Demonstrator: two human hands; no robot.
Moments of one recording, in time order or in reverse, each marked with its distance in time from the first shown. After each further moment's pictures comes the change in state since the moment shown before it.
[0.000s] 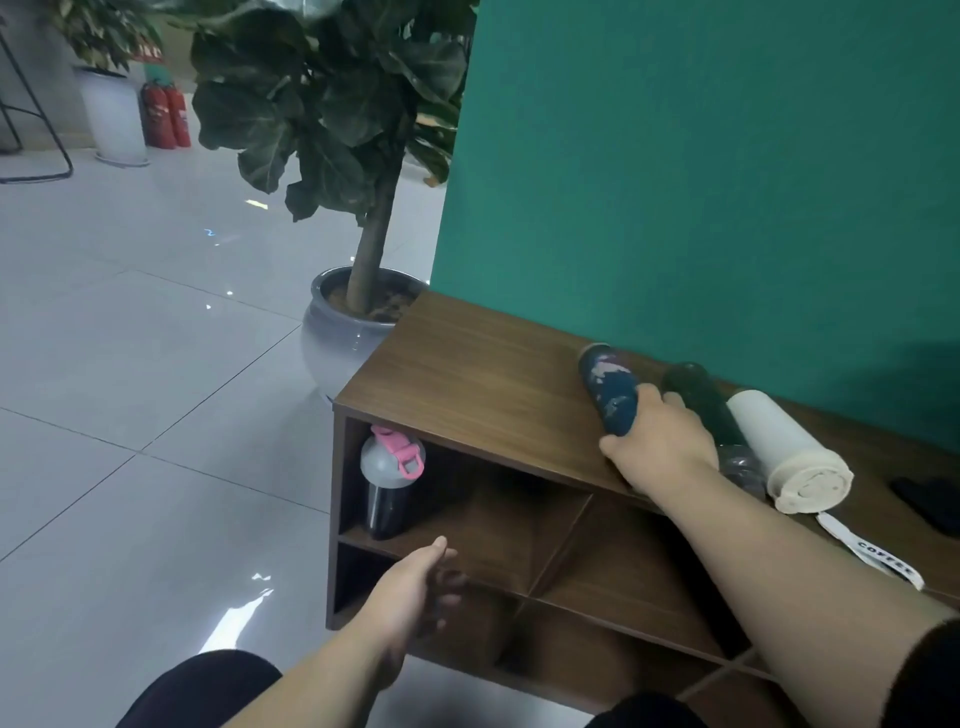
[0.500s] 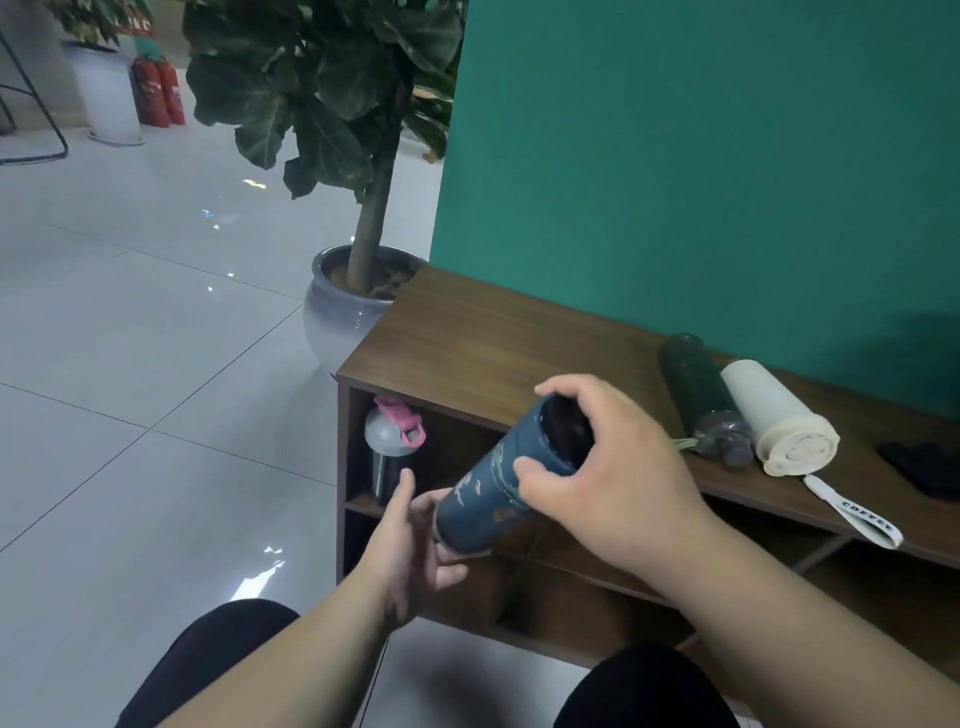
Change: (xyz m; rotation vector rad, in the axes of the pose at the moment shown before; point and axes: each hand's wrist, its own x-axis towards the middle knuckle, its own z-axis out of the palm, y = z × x) left_hand -0.016 0.007 0.002 -0.208 -0.139 0.050; right_hand -0.145 -0.041 -0.062 0.540 -0.028 -0.447
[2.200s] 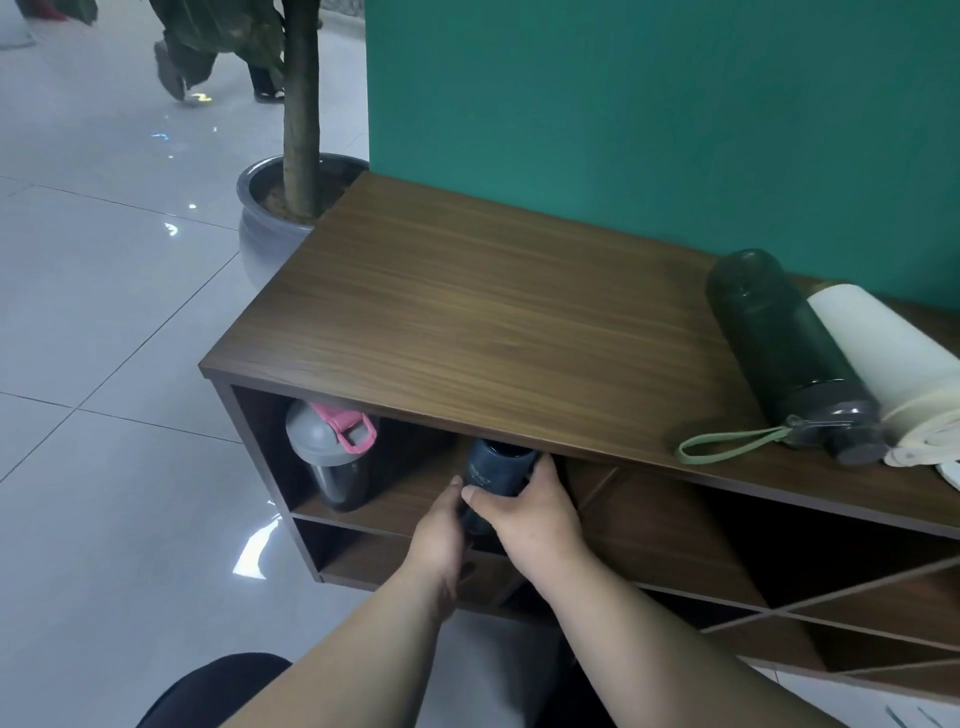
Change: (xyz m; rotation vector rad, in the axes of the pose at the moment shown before) left_hand 0.155 -0.036 0.044 0.142 0.234 -0.184; right_hand 0.083 0.180 0.213 0.475 -0.076 0.781
